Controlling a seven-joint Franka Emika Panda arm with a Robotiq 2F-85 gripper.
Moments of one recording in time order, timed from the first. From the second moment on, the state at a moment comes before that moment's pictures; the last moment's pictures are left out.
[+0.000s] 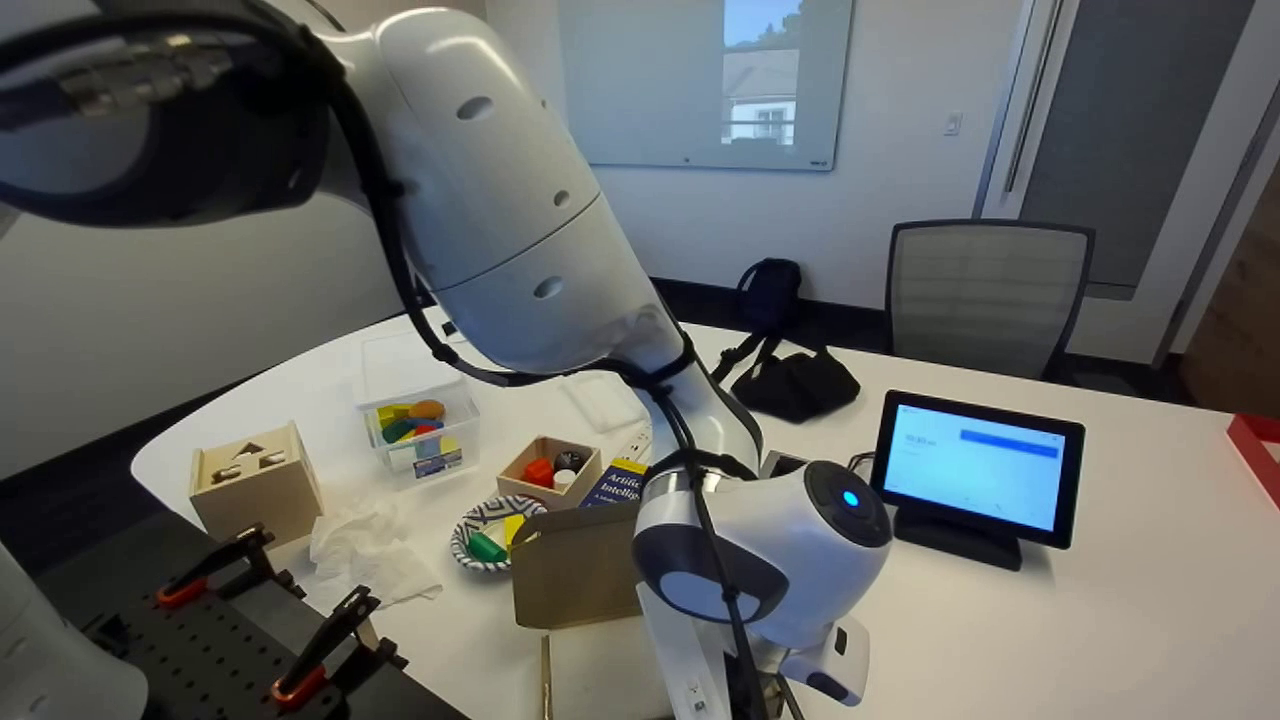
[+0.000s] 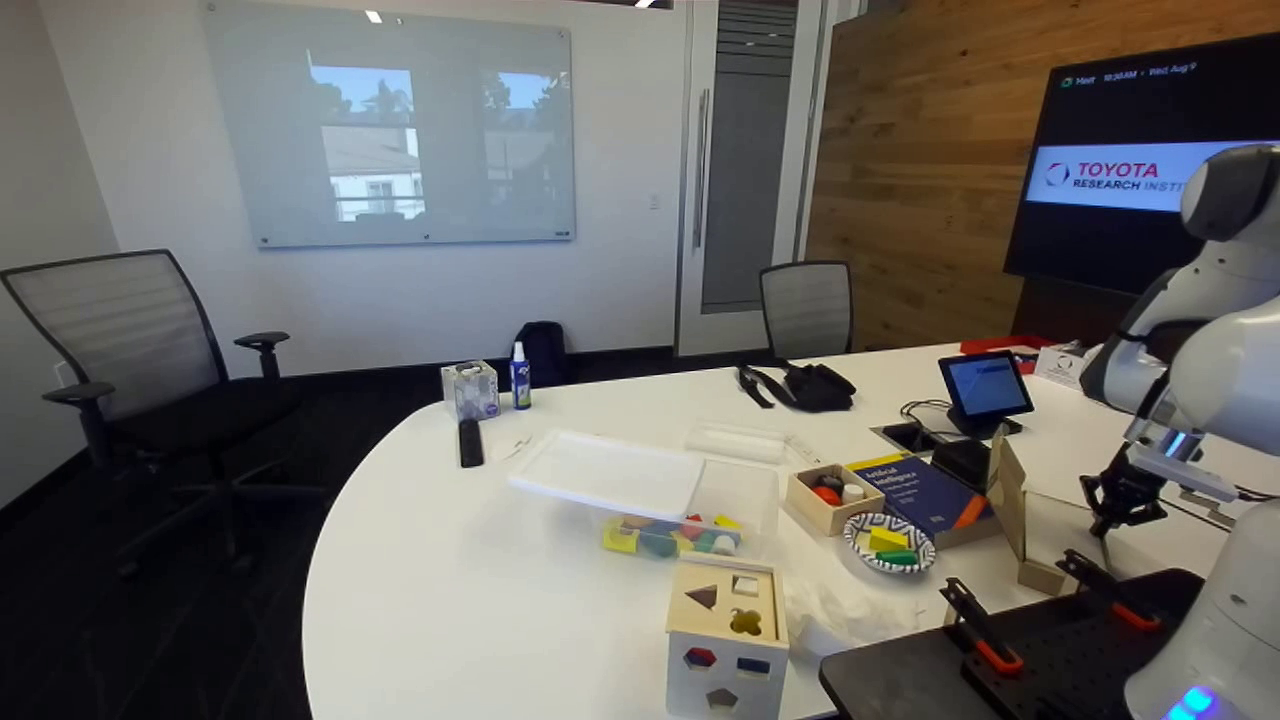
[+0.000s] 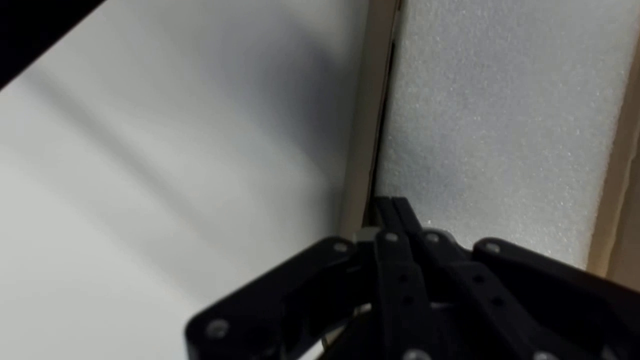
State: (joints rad) arm -0.91 0.90 -0.05 -1.80 0.36 2.48 -0.50
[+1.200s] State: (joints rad) arm -0.91 0.69 -0.05 -1.95 0.36 2.46 -0.46
